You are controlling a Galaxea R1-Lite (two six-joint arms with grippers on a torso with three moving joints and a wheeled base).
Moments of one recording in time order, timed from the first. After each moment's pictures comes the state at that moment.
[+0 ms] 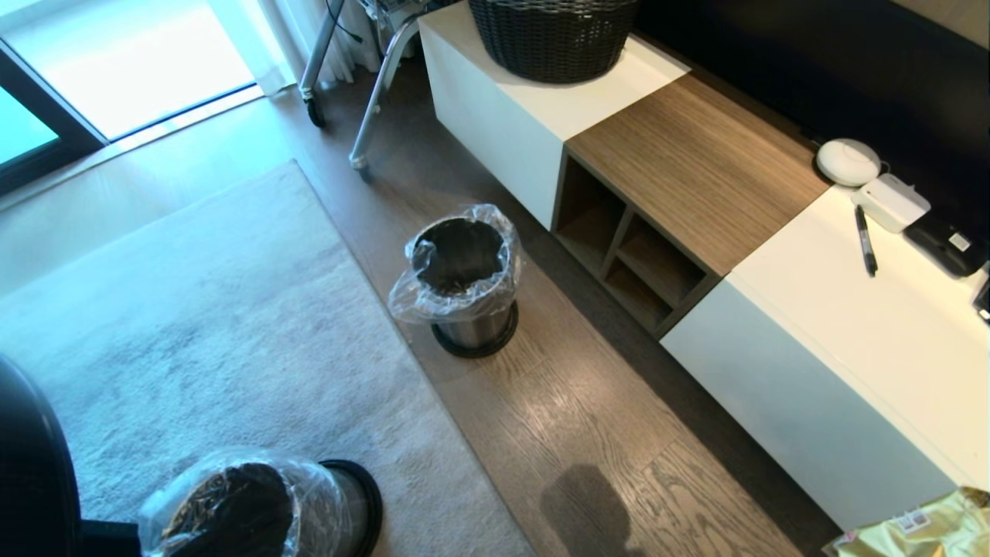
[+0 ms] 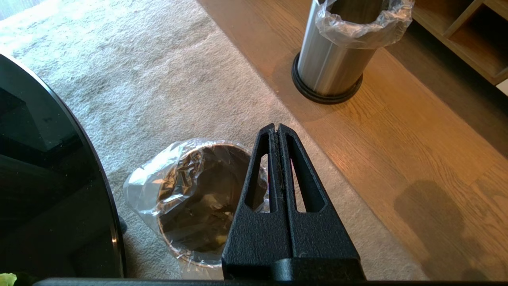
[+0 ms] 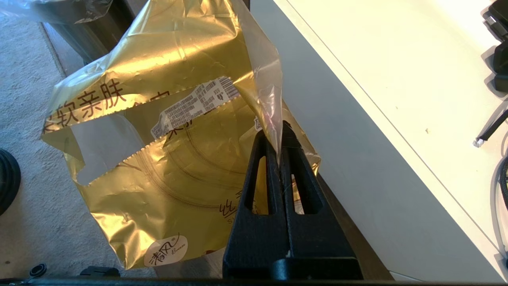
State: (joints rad) left arm 0.00 0.00 0.00 -0.02 0.00 -0.02; right arm 0.01 0.00 0.00 0.00 0.02 -0.08
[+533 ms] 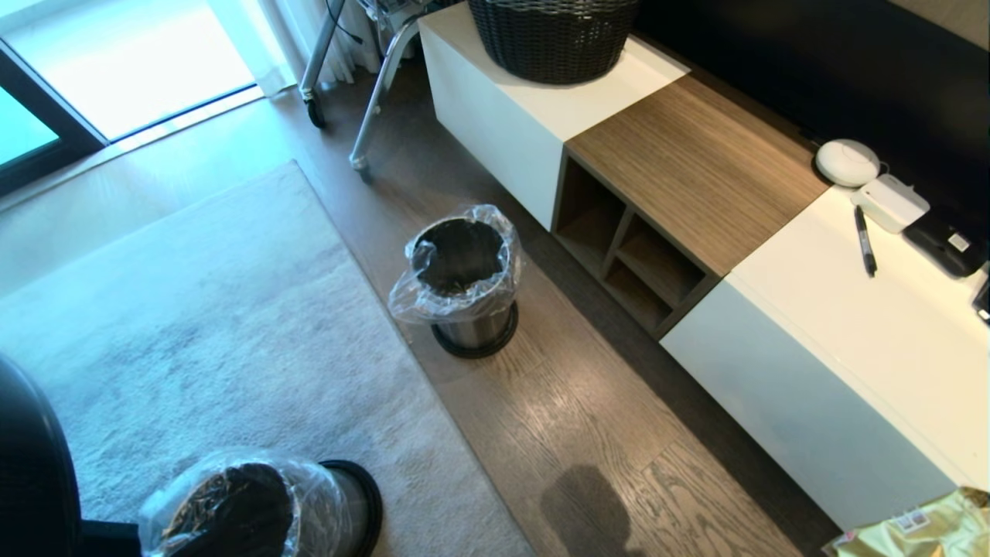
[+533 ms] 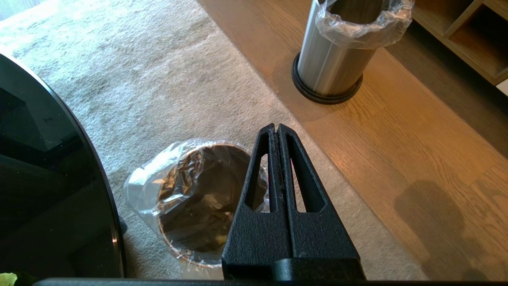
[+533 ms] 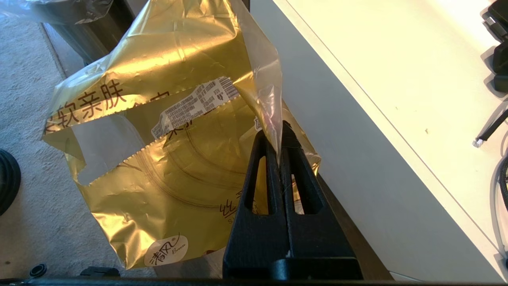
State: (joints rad) left arm 0.00 0.00 0.00 -0.02 0.00 -0.02; right arm 0.01 0.00 0.00 0.00 0.02 -0.08
